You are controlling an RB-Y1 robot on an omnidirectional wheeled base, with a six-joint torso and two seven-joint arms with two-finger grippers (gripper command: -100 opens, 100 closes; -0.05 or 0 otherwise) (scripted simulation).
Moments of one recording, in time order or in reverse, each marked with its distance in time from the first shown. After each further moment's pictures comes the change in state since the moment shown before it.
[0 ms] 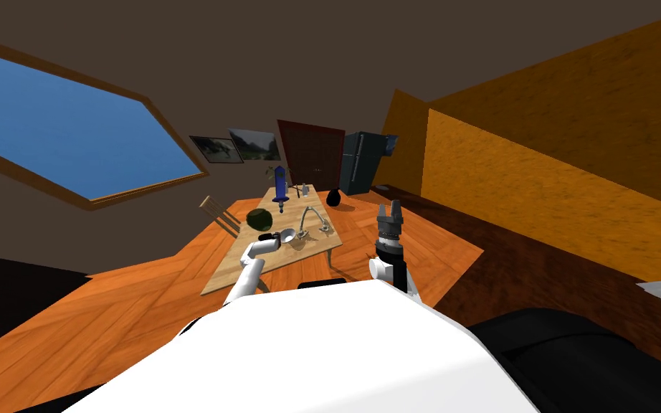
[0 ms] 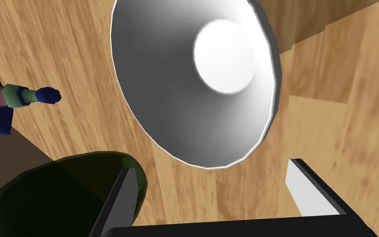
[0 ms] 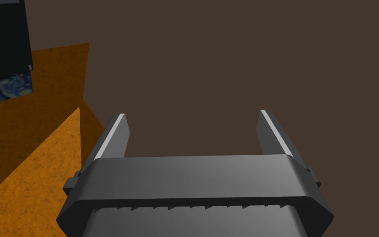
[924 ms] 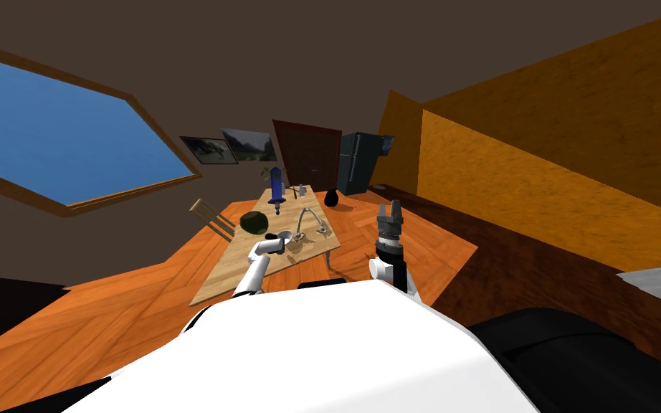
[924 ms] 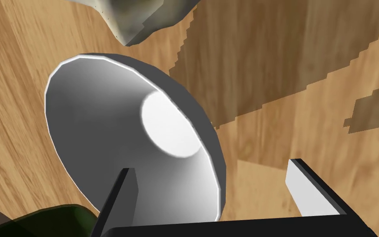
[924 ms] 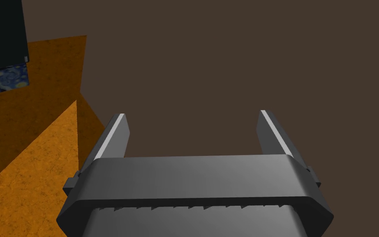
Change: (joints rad) left arm -0.073 -0.027 0.014 0.148 -0.013 0.111 0.021; right arm 0.000 0.000 0.000 0.000 0.000 0.000 0.000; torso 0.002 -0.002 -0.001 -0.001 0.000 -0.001
